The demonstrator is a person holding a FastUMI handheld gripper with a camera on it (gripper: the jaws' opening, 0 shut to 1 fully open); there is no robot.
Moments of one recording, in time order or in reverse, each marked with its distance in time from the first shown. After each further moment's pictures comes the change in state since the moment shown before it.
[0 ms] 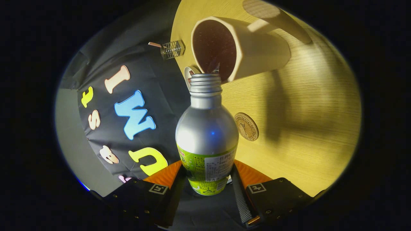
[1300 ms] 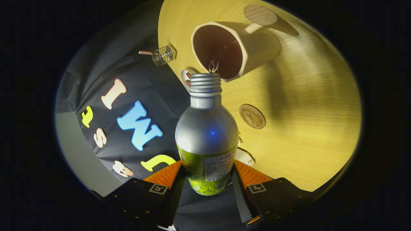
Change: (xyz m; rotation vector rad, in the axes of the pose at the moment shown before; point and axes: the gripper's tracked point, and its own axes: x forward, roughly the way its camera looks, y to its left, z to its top) arm 0.005 0.010 -0.014 0.193 0.011 0.030
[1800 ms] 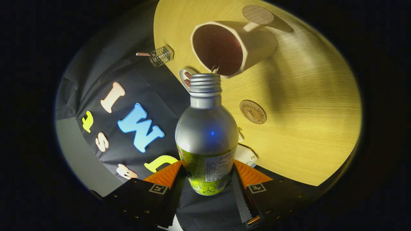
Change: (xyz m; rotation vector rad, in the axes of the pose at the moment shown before) arm 0.001 0.006 -0.001 0.053 0.016 0.018
